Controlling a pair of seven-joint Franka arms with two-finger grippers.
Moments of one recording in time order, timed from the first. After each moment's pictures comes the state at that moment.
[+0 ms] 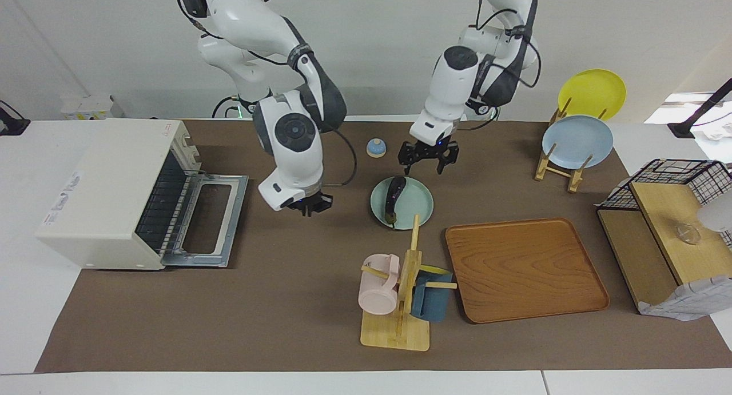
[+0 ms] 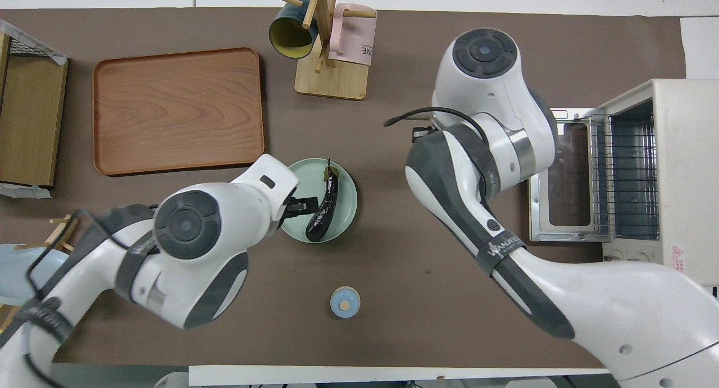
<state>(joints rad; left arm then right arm) -0.57 0.06 -0.12 -2.25 -0.06 2.47 -0.69 0.25 0.31 0.08 -1.81 -0.12 1.94 0.45</state>
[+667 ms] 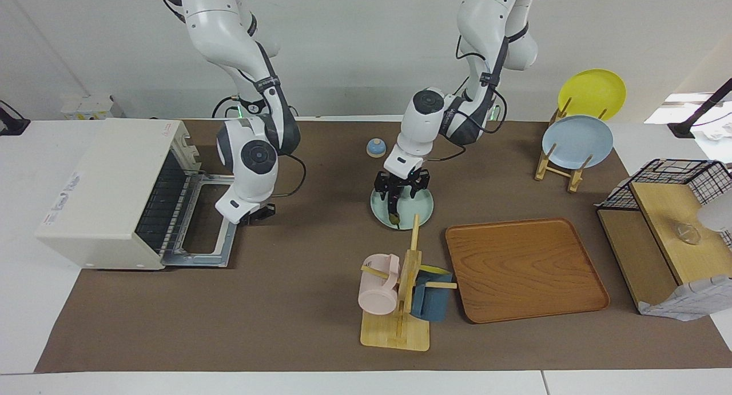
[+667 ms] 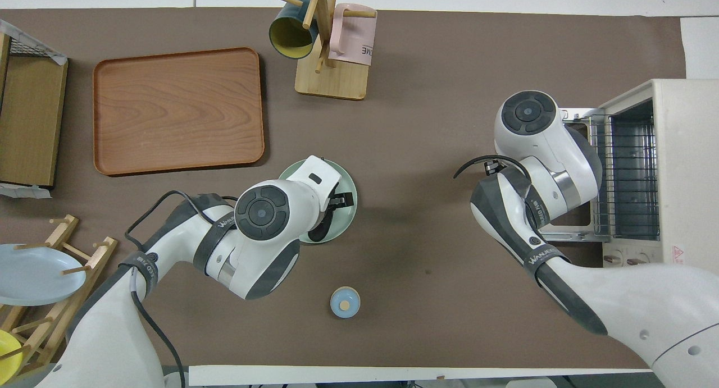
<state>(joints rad) -0.63 0.18 -0.12 -2.20 -0.06 2.53 -0.75 0.14 0.29 0.08 -2.03 -0.40 2.09 0.30</state>
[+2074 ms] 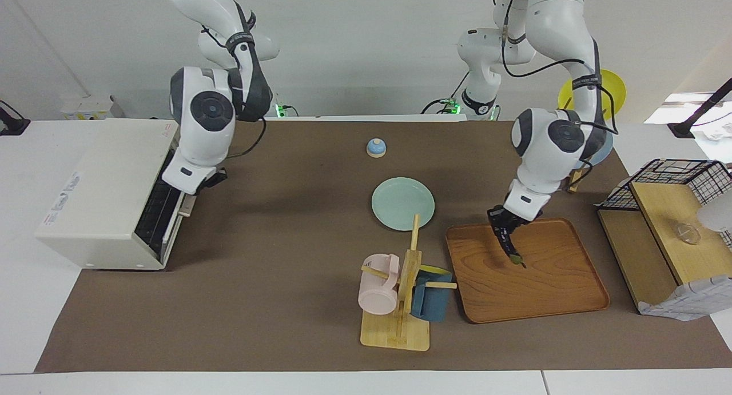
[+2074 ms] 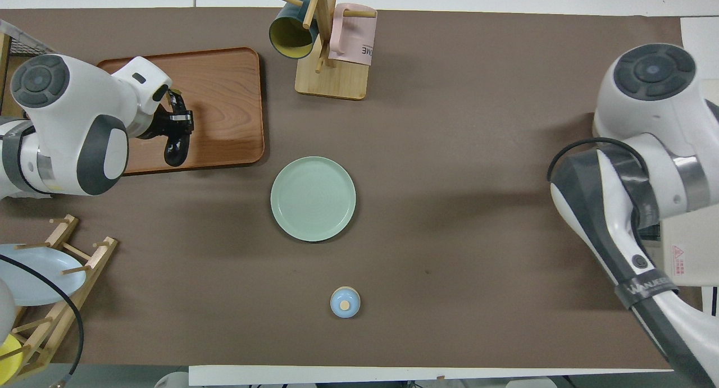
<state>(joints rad) -0.11 0.30 -0.07 -1.92 0.03 2.31 -0.20 -0.02 0.05 0.09 -1.92 -0.46 1.76 -0.22</state>
